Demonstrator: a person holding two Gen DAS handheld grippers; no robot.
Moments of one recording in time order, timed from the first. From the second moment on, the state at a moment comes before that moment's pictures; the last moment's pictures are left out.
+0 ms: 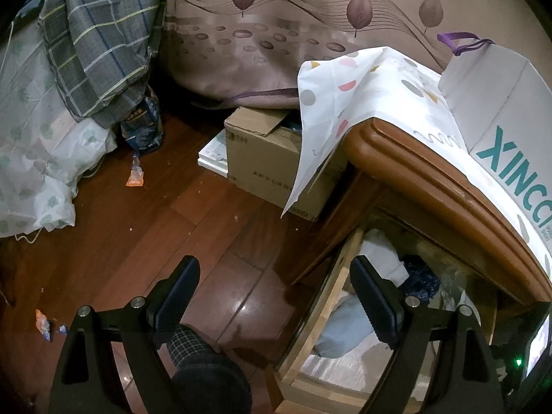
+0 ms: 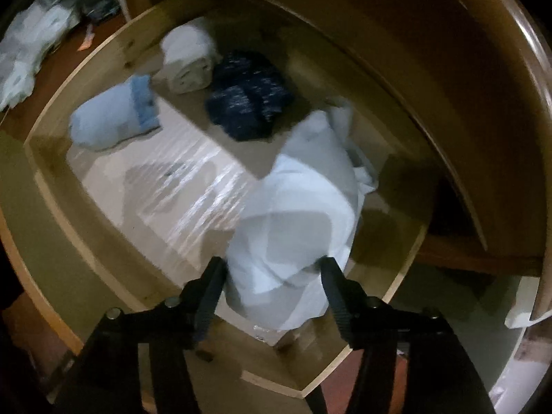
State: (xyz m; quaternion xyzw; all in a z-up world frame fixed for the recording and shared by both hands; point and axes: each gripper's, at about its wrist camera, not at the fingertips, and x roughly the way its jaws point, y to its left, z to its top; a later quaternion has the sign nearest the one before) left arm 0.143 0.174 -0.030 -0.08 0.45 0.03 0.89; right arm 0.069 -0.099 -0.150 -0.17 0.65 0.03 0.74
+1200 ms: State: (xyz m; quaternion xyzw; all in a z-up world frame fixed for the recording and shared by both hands) left arm 0.144 0.173 -0.027 -0.07 0.46 0.03 0.88; right arm 0.121 -0.060 -0.224 -0.39 0.64 -0.05 0.67
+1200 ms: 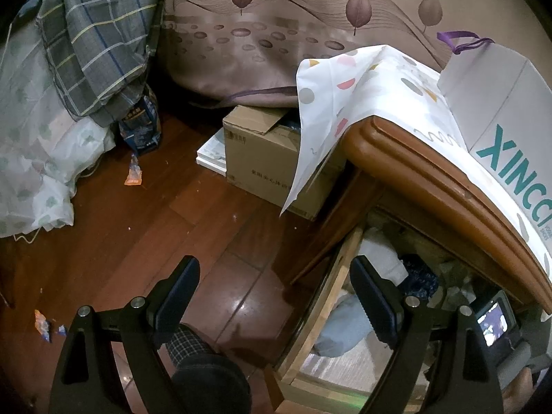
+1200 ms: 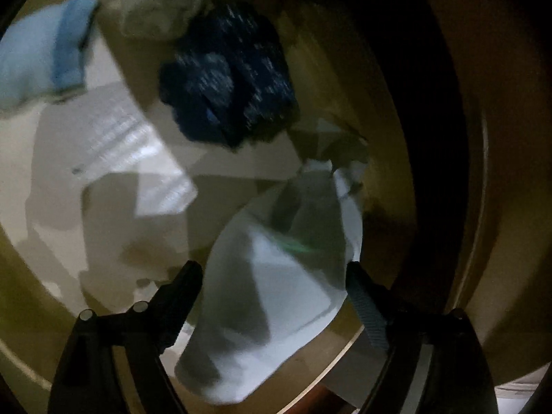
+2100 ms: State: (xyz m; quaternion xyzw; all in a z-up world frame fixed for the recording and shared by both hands) left arm 0.144 0.145 -0.034 -0.02 0.46 0.00 0.89; right arm 0.121 -0.162 -0.245 -0.26 0.63 0.02 0.73
